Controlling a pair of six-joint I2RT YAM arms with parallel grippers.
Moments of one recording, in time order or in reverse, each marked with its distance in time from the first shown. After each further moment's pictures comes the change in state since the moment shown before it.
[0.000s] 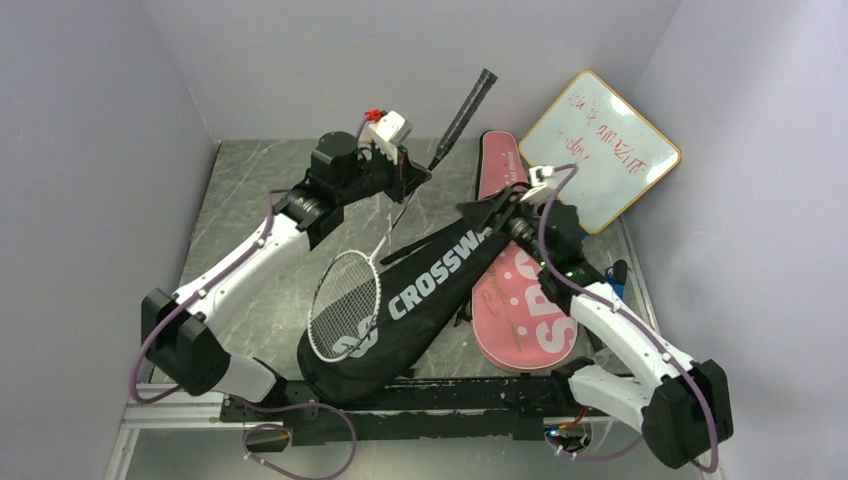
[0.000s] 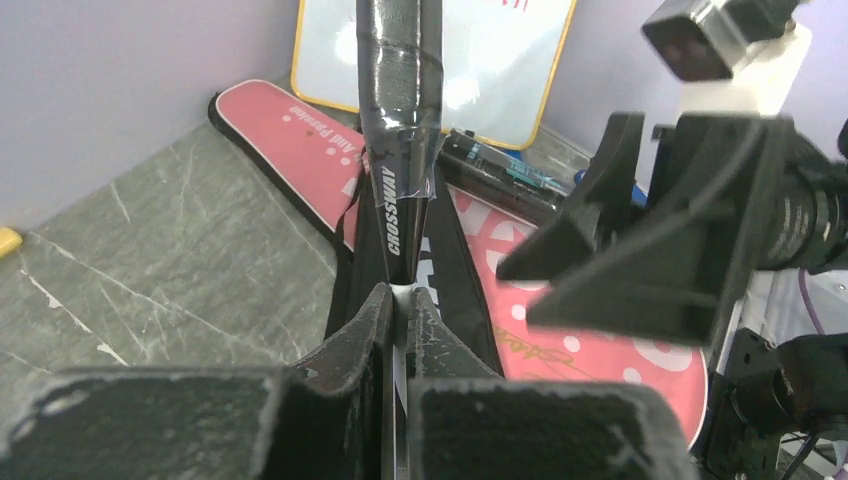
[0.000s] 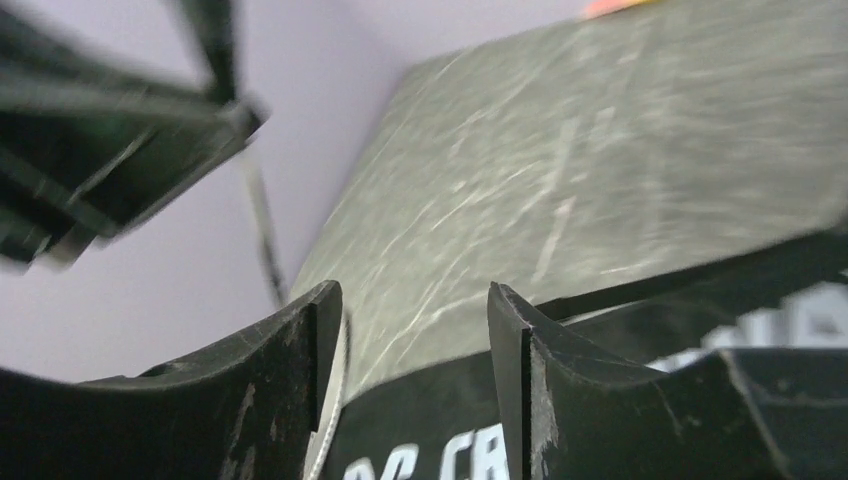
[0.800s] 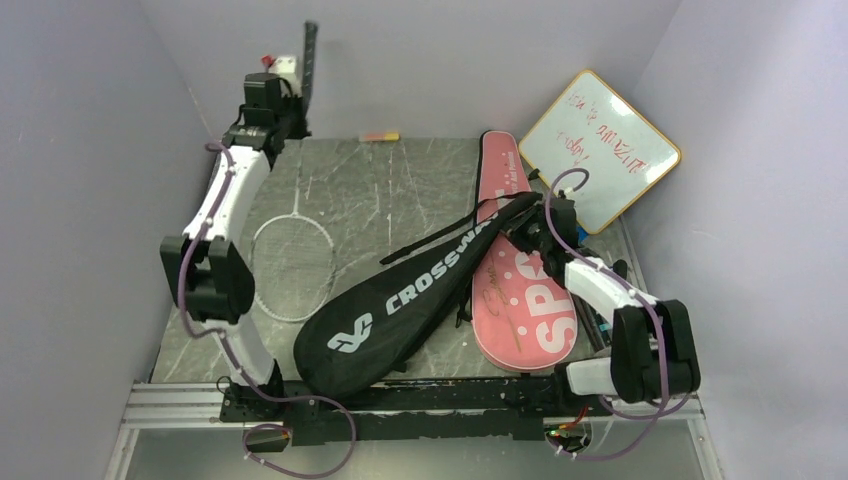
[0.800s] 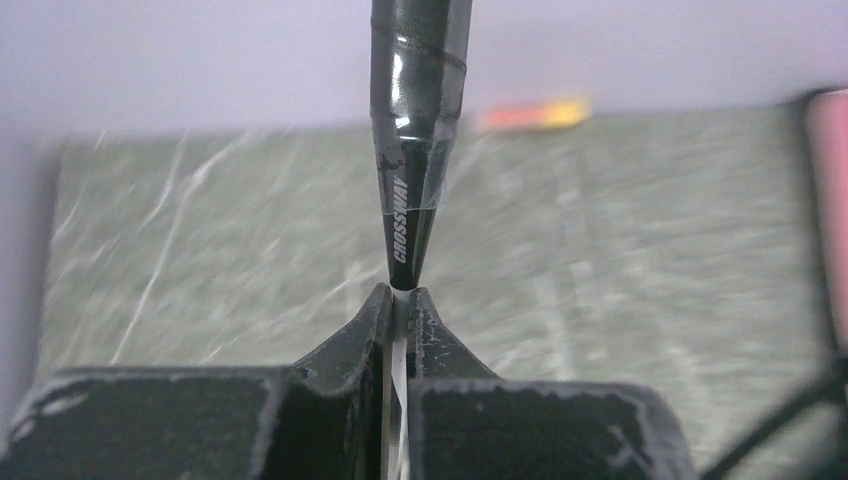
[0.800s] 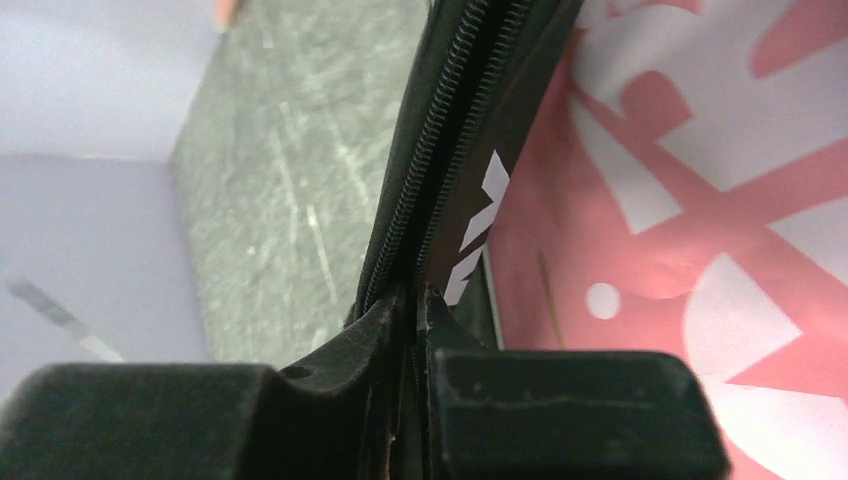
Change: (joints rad) left arm 0.554 0.404 0.418 -0.369 -0.351 0.069; right arm -0.198 0.278 -0.026 -0.129 0.059 0.191
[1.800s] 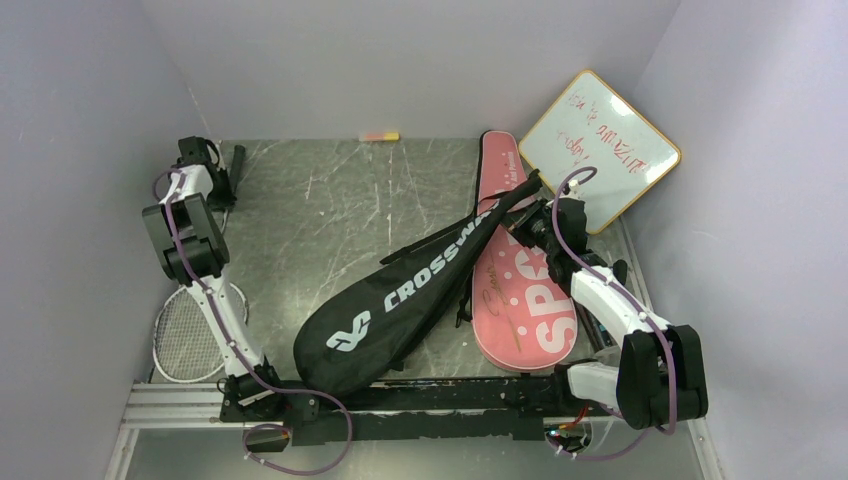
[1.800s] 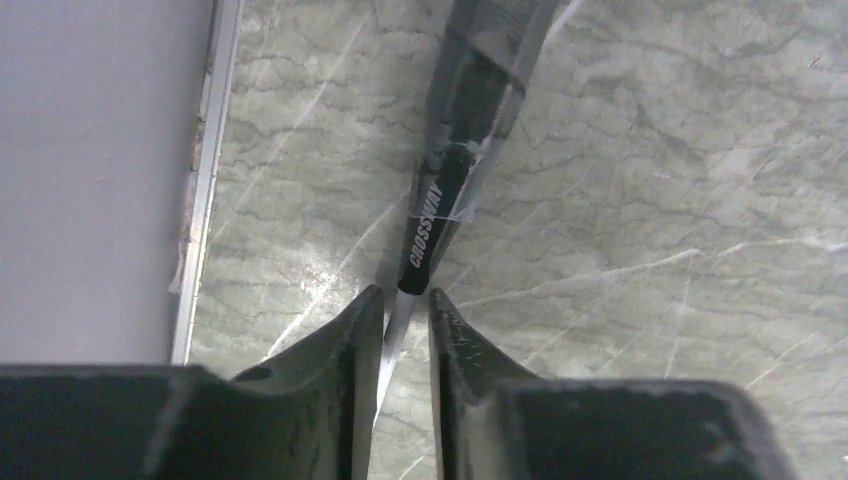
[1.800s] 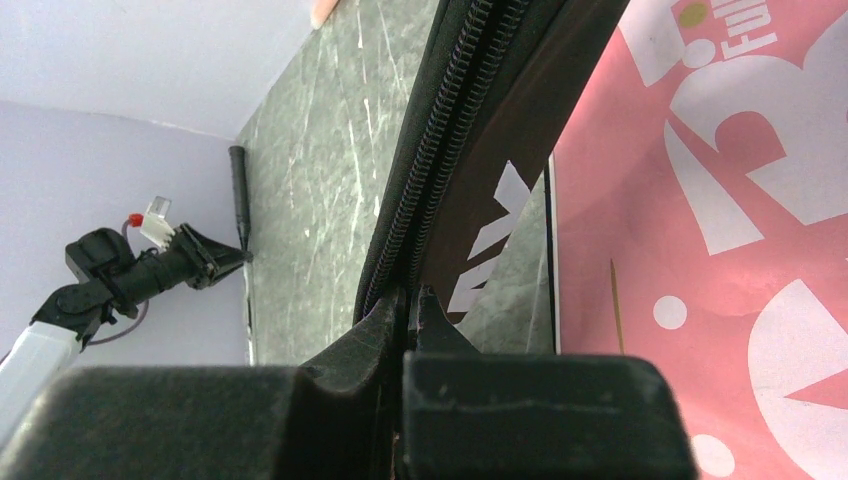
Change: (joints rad) left arm 0.411 0.411 0.021 -0.114 -0.026 0.101; right arm 0.000 -0.089 -0.007 0.025 -0.042 -0.026
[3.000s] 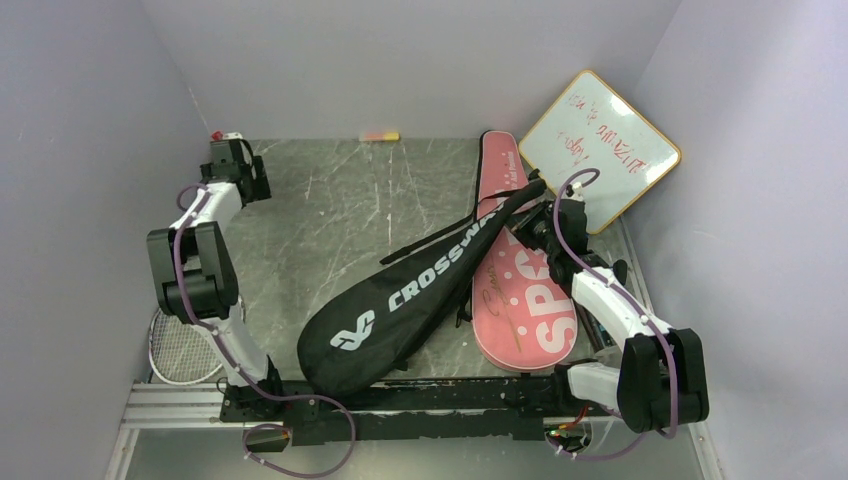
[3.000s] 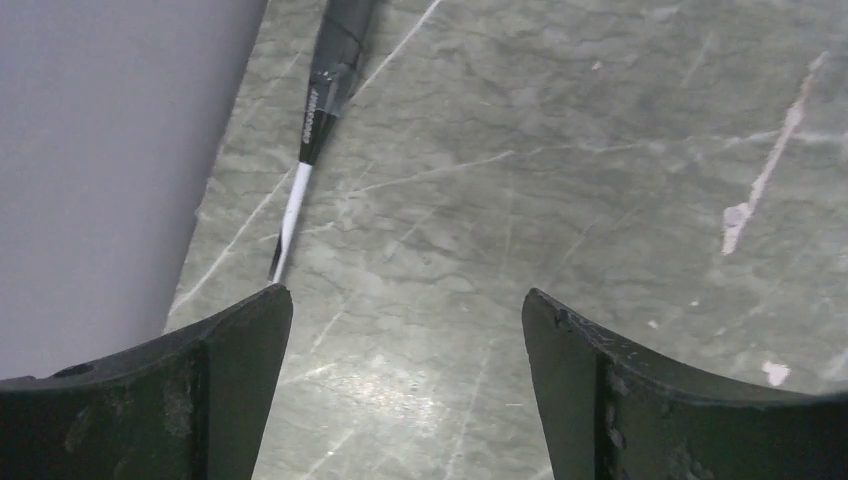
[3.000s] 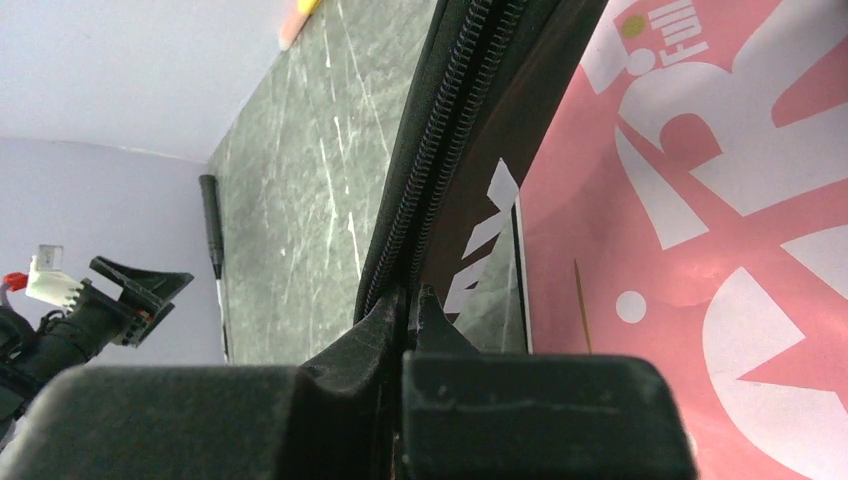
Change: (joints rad) left arm -0.222 -0.453 -0.489 0.306 -0.217 -0.091; right arm 0.000 -0.016 0.001 -0.053 0.073 -0.008
